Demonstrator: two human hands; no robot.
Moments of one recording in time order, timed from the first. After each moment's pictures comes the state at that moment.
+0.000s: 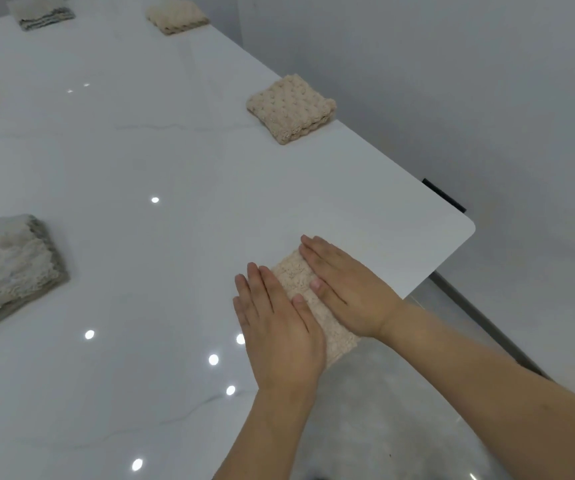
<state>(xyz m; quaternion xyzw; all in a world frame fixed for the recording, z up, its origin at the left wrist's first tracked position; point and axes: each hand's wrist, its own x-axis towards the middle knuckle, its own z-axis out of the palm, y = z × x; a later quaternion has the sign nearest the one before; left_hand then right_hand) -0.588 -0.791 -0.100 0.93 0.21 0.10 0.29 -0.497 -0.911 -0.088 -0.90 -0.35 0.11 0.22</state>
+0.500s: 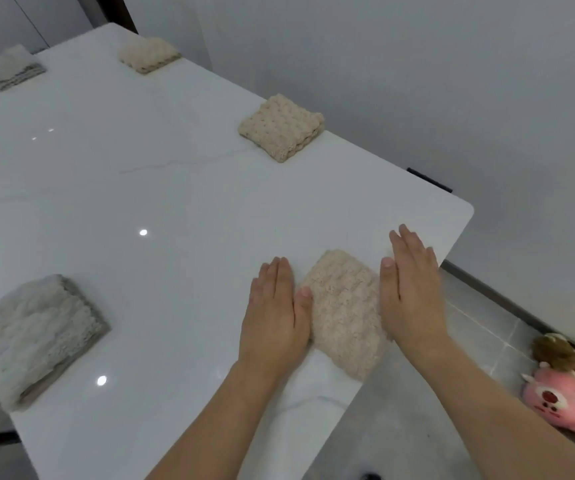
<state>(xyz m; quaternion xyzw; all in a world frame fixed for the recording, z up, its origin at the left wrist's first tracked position) -0.560 -0.693 -0.071 0.95 -0.03 -0.06 0.31 -0.542 -0.893 -0.073 -0.95 0.06 -0.12 0.28</state>
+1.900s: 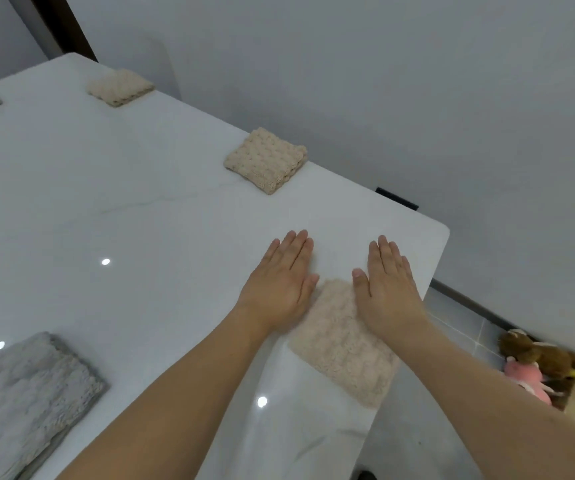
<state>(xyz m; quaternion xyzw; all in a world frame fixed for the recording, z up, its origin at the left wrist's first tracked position) -0.449 -0.669 -0.056 0.94 -0.32 -0.02 0.13 -0.510 -0.857 -0.035 -0.98 0.11 0.04 0.15</state>
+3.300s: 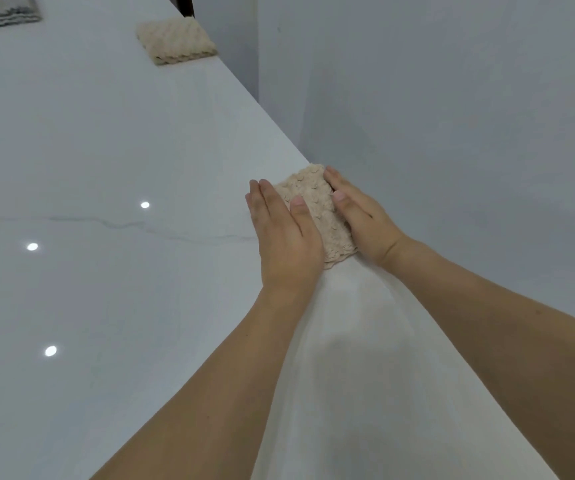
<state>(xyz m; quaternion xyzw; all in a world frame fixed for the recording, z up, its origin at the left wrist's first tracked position) -0.189 -0.728 -0.087 0.81 0.21 0.17 0.51 -0.119 -0.846 -0.078 -0.83 -0.21 0.15 0.50</state>
